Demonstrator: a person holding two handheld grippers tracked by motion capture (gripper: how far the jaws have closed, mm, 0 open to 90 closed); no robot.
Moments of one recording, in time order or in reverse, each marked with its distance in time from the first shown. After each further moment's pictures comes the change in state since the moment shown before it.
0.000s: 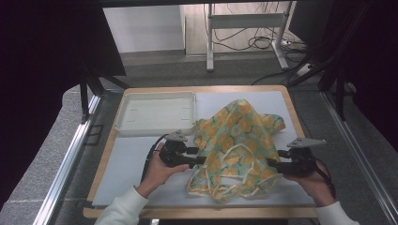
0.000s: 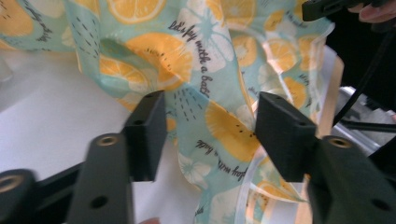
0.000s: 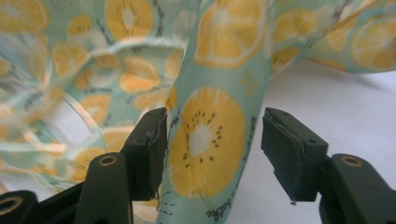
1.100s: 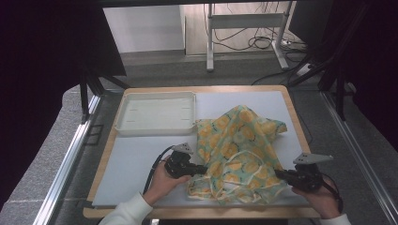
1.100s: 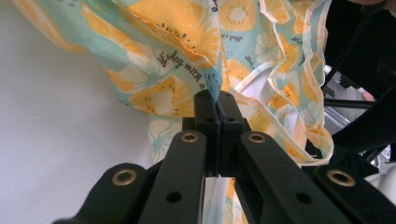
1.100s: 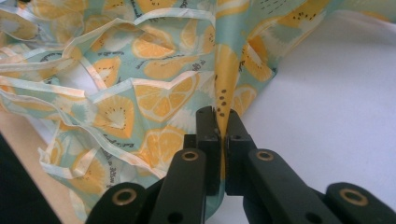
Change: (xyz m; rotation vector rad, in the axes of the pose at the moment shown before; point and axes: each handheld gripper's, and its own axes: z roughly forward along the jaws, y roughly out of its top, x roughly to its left) left arm -0.011 -0.027 0.023 0.083 -0.107 -0.022; right arm -0.001 -0.044 -0.011 0.017 0.096 -0.006
